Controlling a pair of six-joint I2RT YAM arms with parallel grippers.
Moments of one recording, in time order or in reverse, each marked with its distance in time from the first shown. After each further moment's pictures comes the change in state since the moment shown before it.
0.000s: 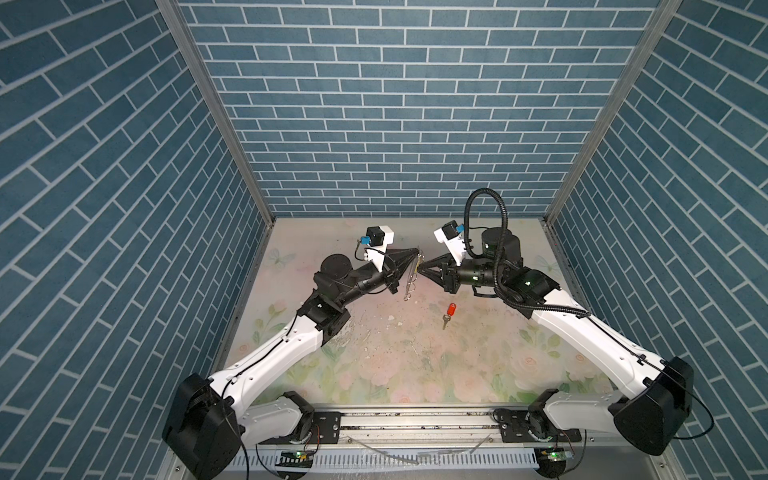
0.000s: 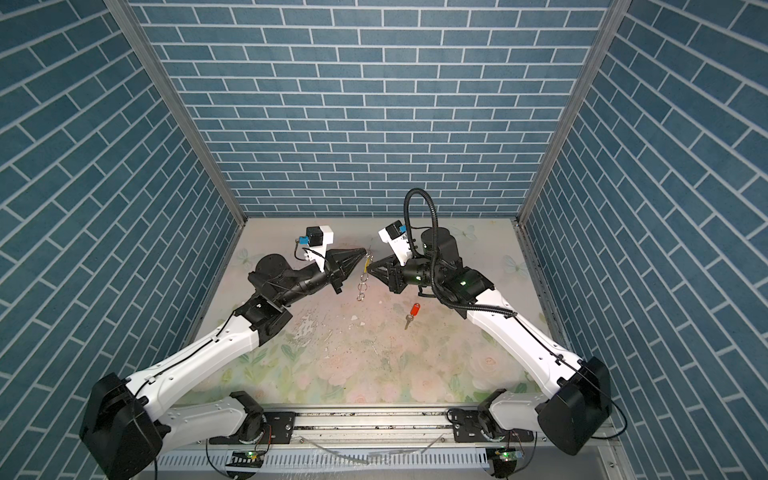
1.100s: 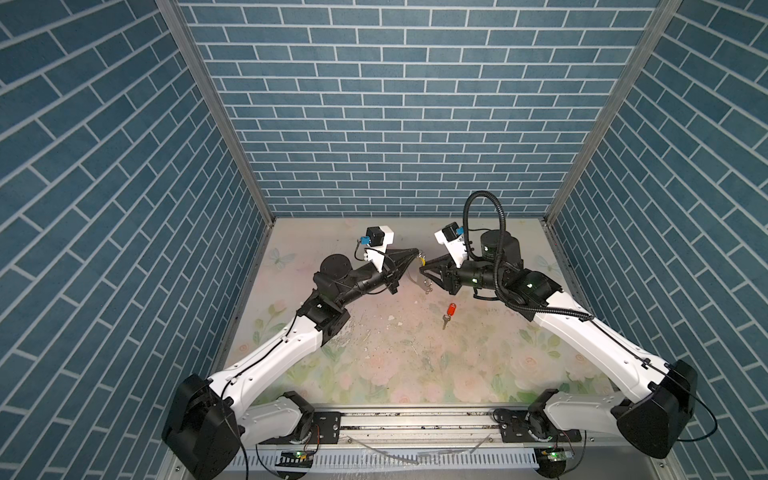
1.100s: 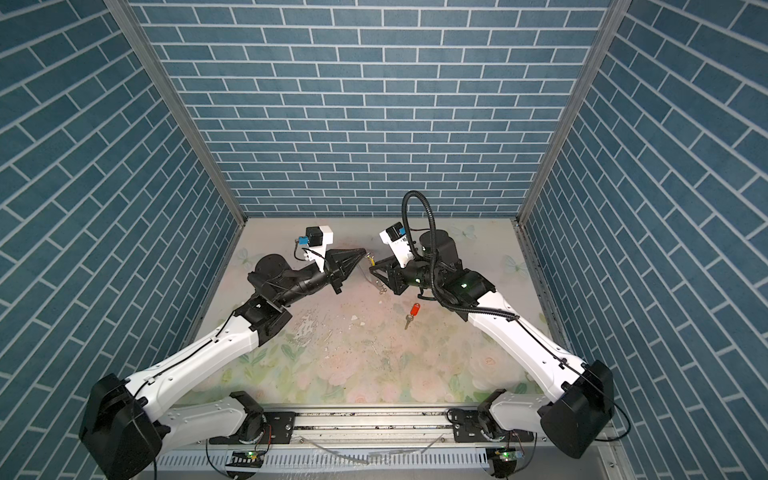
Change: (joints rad) left arm 0.000 -0.003 0.000 -0.002 0.001 0.001; right arm 0.020 -0.028 0.003 -0.059 0.146 -0.065
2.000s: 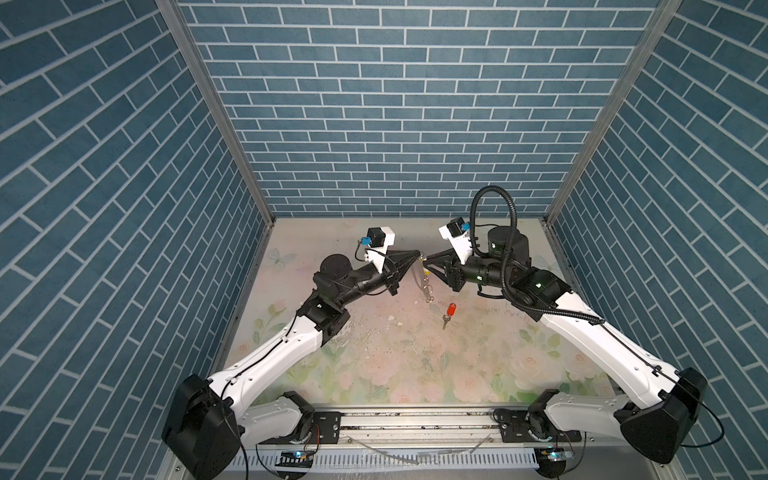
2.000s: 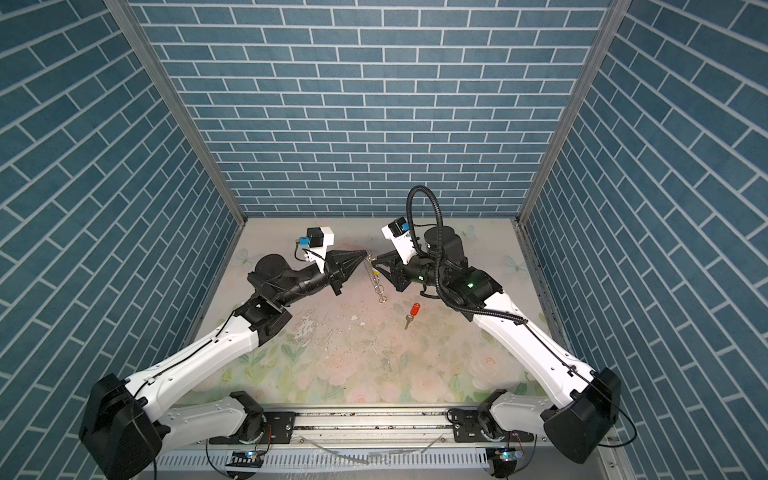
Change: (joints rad) left arm 0.000 0.000 0.000 0.001 0.034 -0.003; right arm 0.000 -0.017 0.047 -0.023 0.018 -0.044
